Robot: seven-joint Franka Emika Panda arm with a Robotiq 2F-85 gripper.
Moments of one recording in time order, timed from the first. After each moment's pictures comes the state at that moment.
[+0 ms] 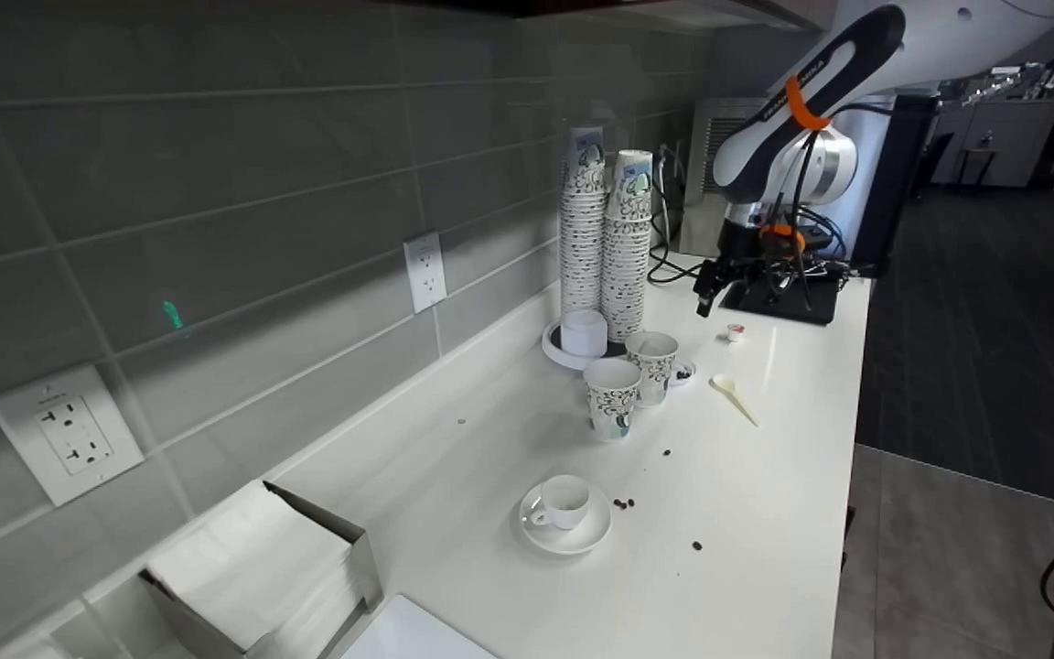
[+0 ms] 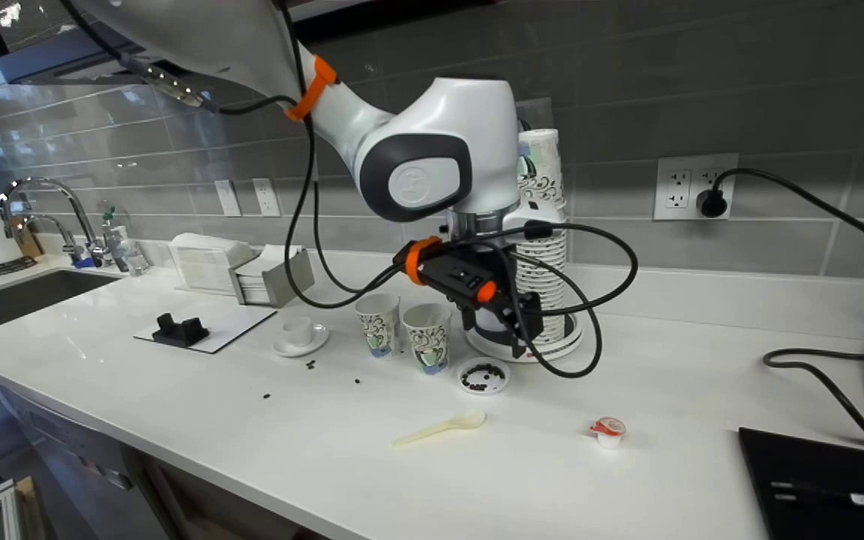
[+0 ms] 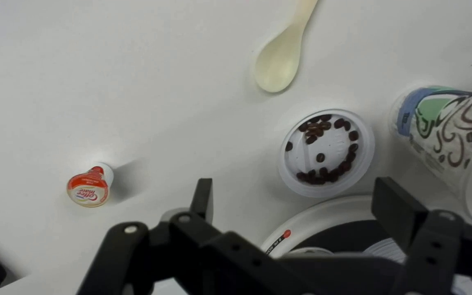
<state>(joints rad) -0.29 0.44 -0.12 -1.93 0.23 2.46 -0.41</state>
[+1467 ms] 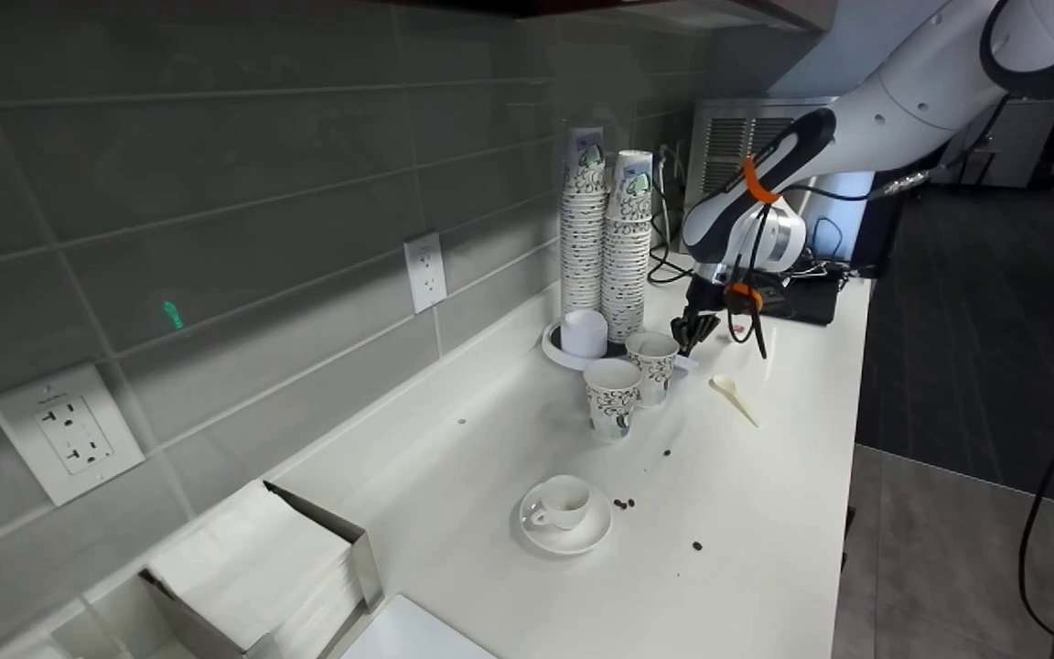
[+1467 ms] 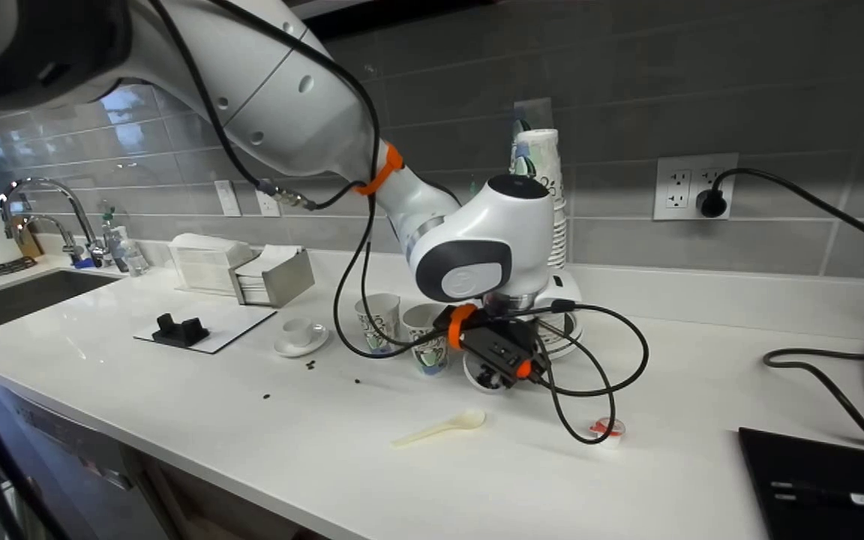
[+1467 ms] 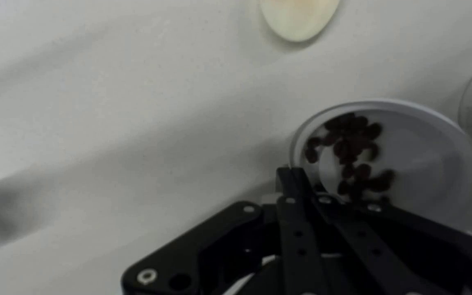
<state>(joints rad) -0.48 0.76 0.11 -1.70 0.25 2.55 -0.50</state>
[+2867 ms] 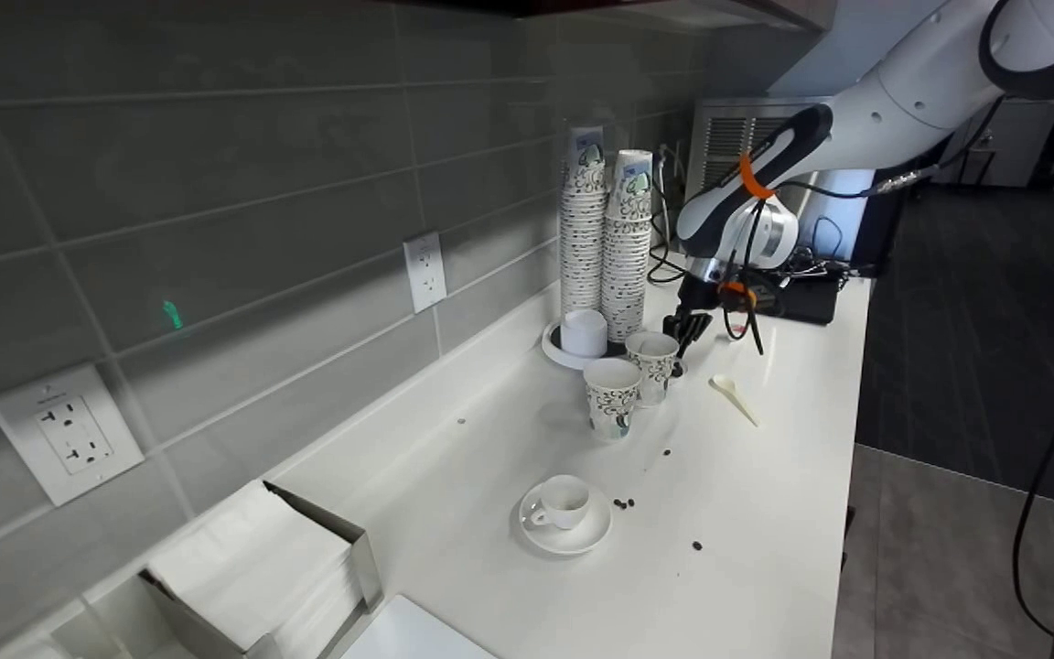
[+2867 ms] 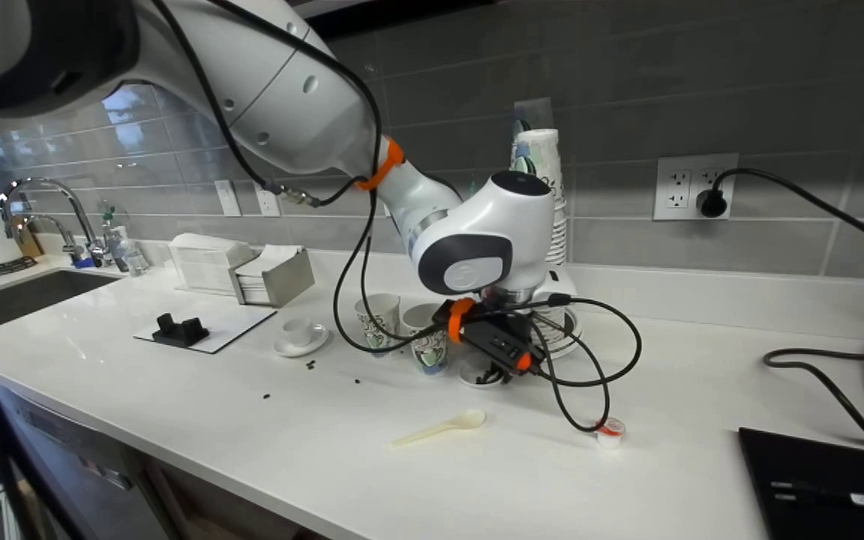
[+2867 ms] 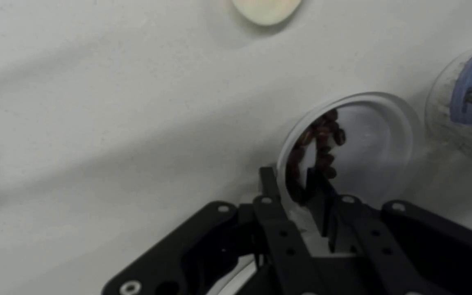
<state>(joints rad) -0.49 0.77 0.14 -1.67 0.25 2.50 -0.54</state>
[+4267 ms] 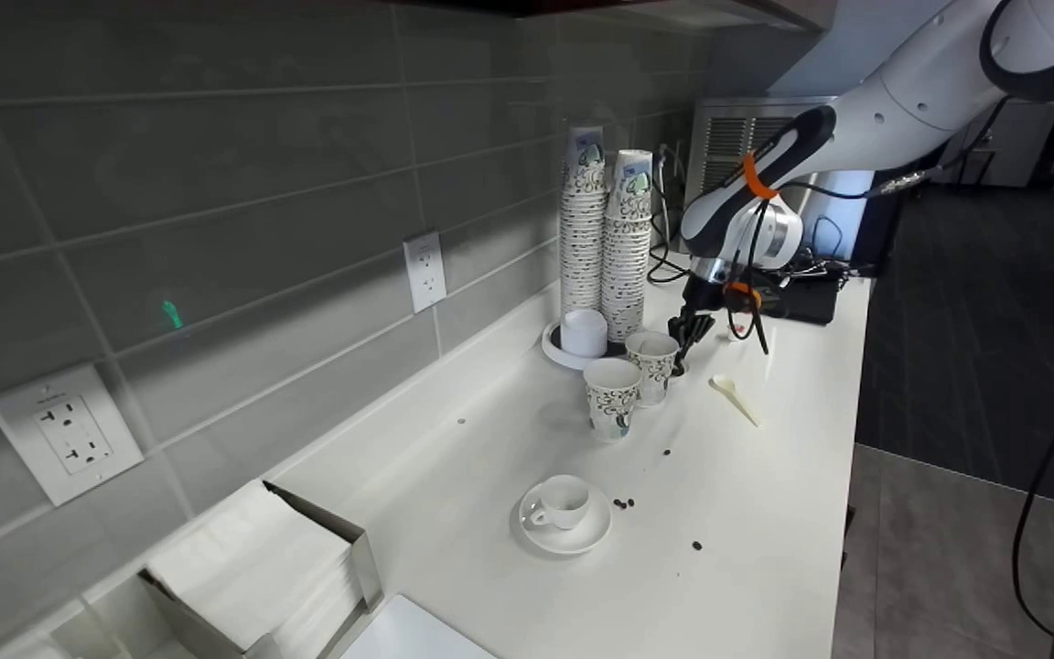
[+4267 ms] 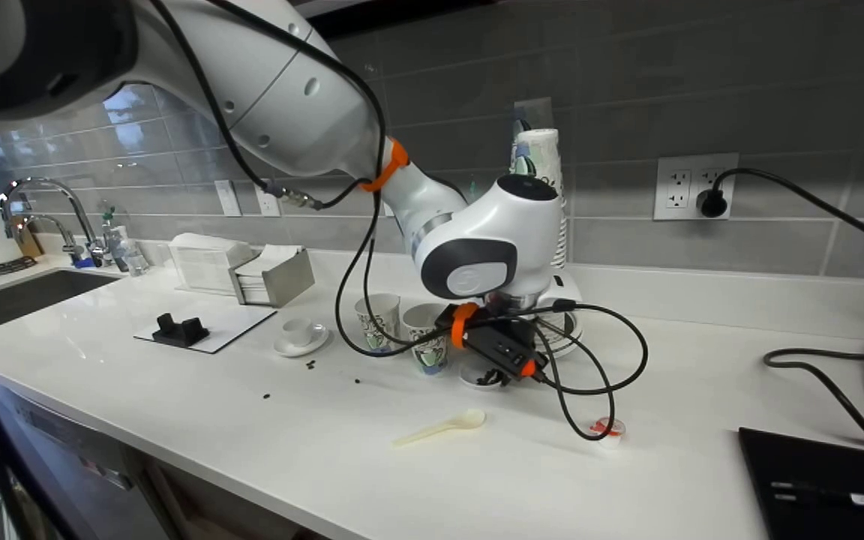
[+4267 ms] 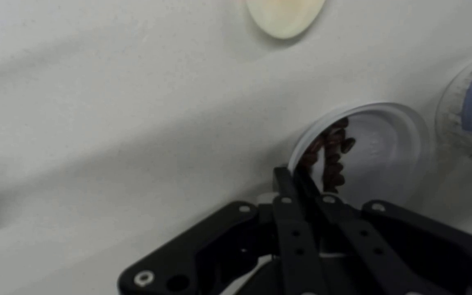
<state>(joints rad) -0.51 0.77 0.14 -1.67 0.26 2.50 -0.56</state>
